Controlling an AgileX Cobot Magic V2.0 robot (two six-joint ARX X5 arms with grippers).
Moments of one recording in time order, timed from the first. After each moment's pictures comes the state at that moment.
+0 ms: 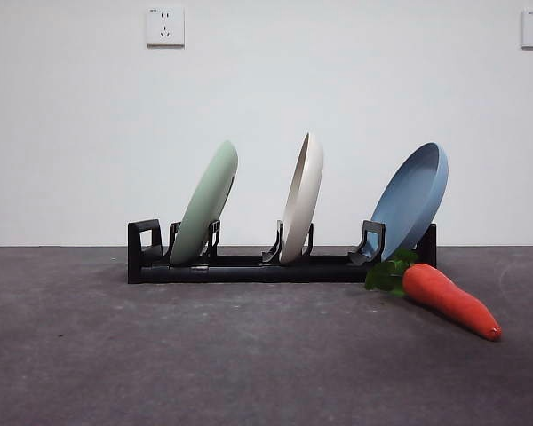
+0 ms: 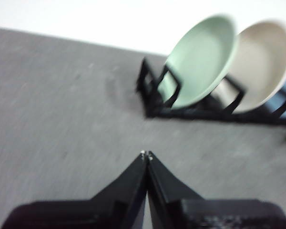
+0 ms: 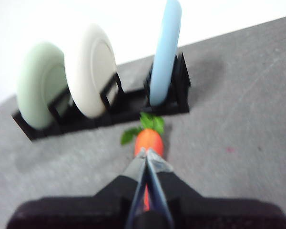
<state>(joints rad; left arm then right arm) -0.05 0.01 0.08 -0.22 0.15 -0.22 0.09 0.01 0.07 -0.16 -0.18 0.28</state>
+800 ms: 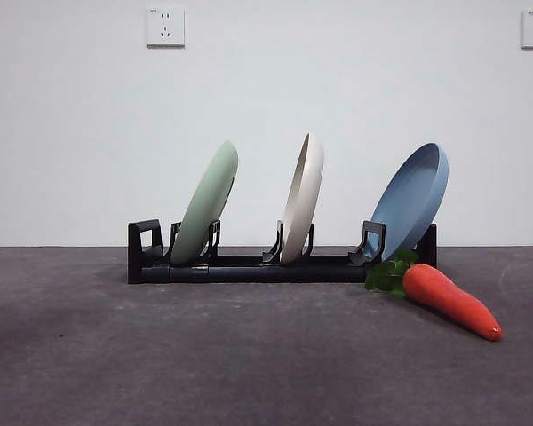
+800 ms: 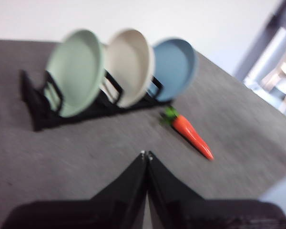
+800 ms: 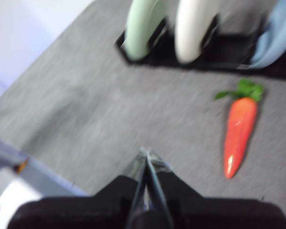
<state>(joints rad) -0.05 0.40 0.74 -0.67 0.59 -0.12 0.09 0.61 0.89 -0.88 -0.59 -0.01</state>
